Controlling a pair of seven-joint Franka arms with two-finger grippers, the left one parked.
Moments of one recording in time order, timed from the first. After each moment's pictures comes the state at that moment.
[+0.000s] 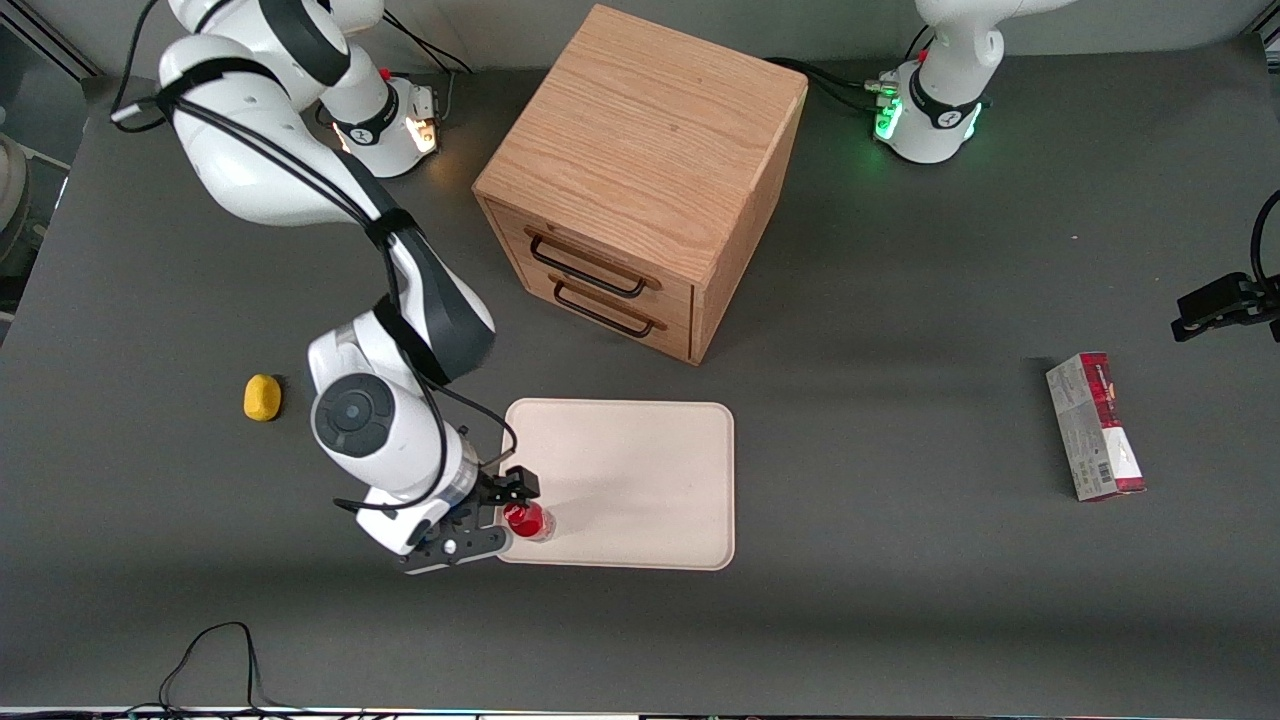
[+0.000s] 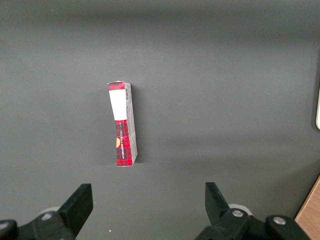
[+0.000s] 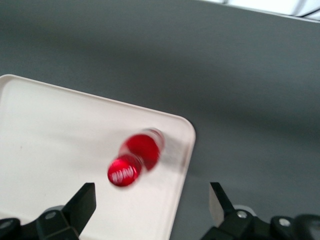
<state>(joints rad) 0.20 0.81 0.30 -1.03 -0.23 1.92 0.31</state>
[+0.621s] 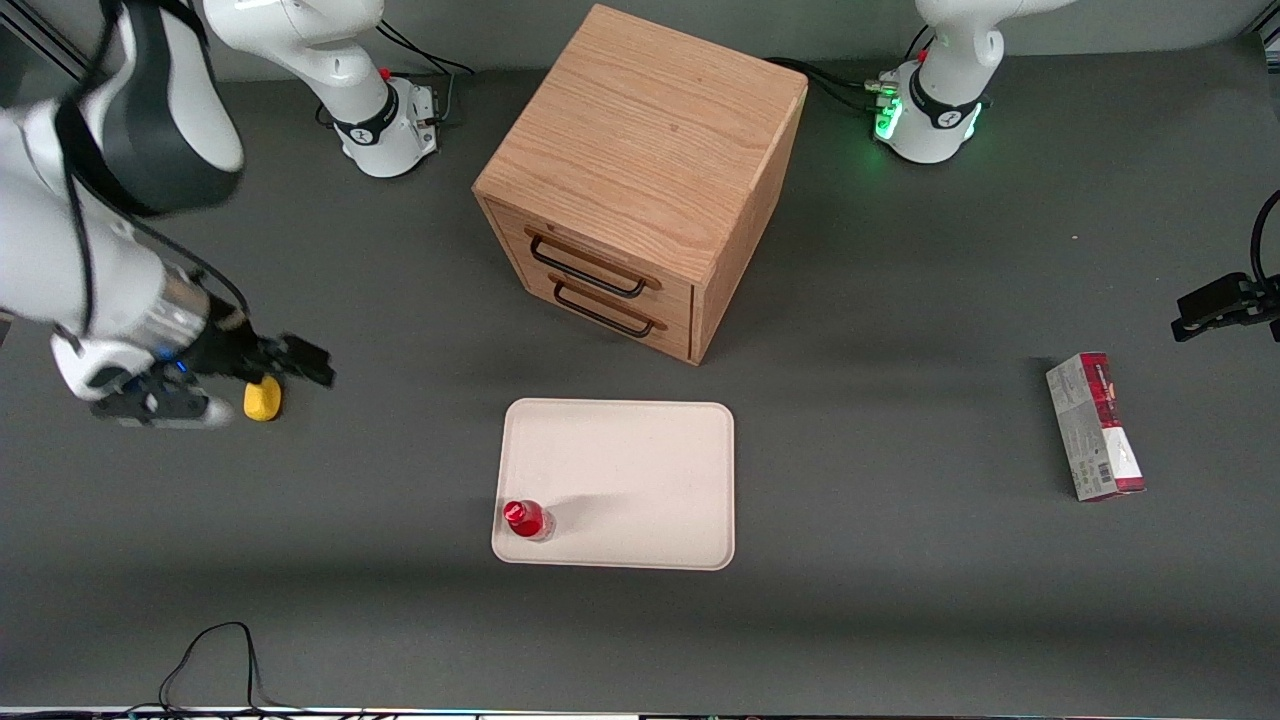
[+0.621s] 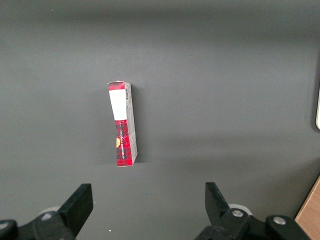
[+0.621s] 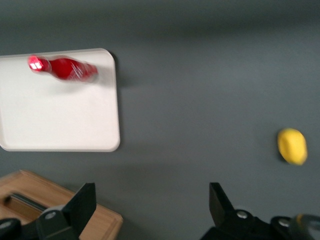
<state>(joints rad) 0.18 0.03 -0.07 -1.79 0.11 1.85 0.17</state>
